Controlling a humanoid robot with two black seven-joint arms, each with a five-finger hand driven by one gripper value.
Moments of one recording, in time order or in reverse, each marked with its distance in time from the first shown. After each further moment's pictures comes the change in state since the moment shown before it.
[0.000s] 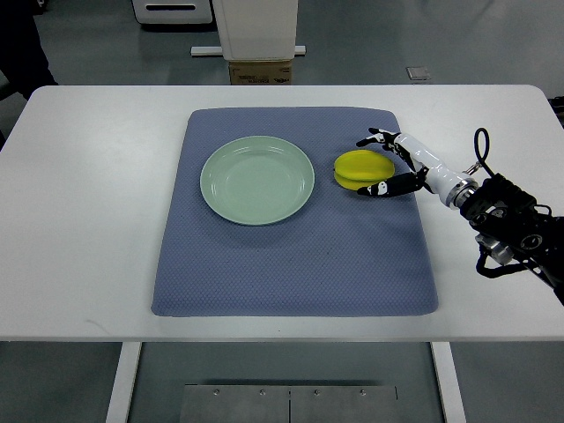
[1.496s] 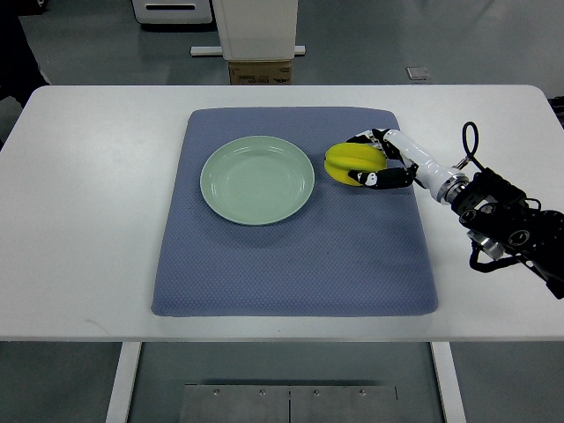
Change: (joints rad) left arm 0.000 0.000 0.000 0.000 0.000 0.000 0.000; right arm 0.040 0.036 -0.077 -0.028 0.014 -0.026 0.029
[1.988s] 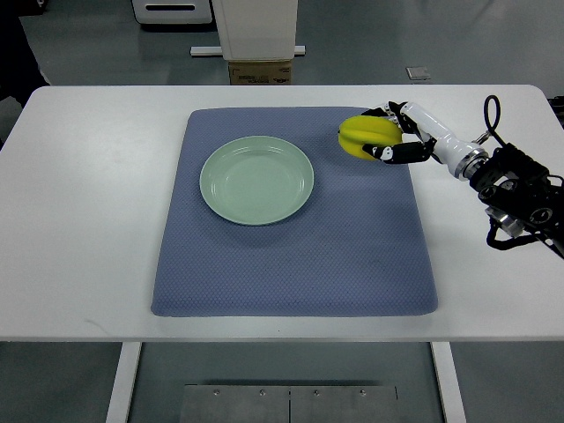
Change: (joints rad) left arm 0.000 0.000 0.000 -0.001 0.000 0.000 0.000; right arm 0.080 -0.068 0.013 0.013 0.010 0.023 0.004
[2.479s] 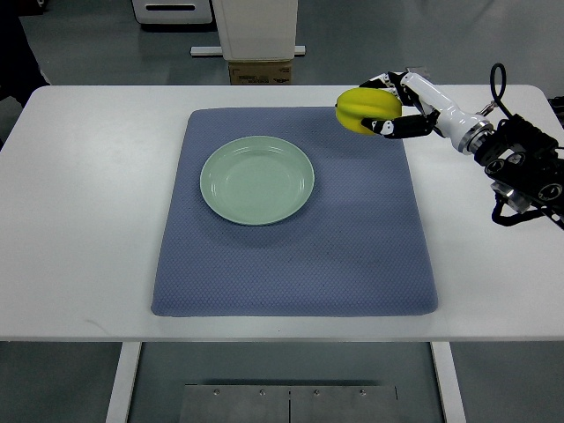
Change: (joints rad) left arm 0.000 0.000 0.000 0.001 0.000 0.000 0.000; right arm 0.058 -0.005 -0.005 0.009 0.000 0.034 0.012
